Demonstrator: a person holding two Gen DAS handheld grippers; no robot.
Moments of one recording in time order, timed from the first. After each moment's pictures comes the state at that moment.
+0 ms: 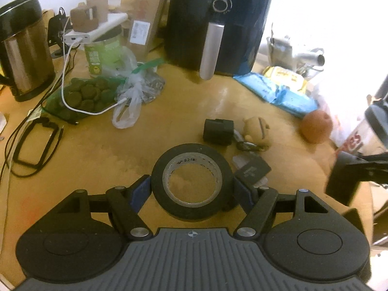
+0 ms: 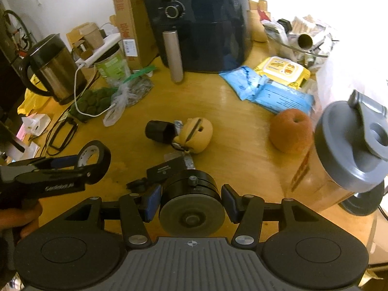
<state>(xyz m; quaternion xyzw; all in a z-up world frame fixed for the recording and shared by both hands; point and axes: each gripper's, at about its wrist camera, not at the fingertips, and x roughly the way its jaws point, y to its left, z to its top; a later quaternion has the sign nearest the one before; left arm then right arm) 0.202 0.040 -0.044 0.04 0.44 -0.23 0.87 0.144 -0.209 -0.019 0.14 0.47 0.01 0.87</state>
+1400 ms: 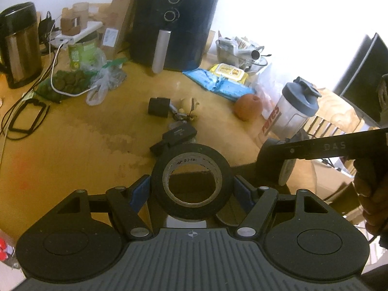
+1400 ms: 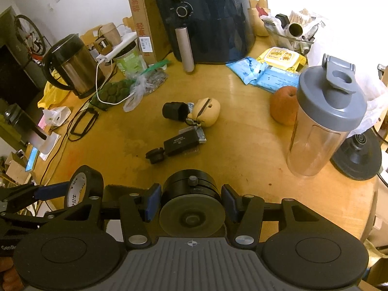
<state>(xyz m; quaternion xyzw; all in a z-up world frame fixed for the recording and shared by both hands) 0.077 0.043 -0.002 0.01 0.43 -0.28 0.86 0.066 -0.214 -0.007 0.17 0.46 0.04 0.87</state>
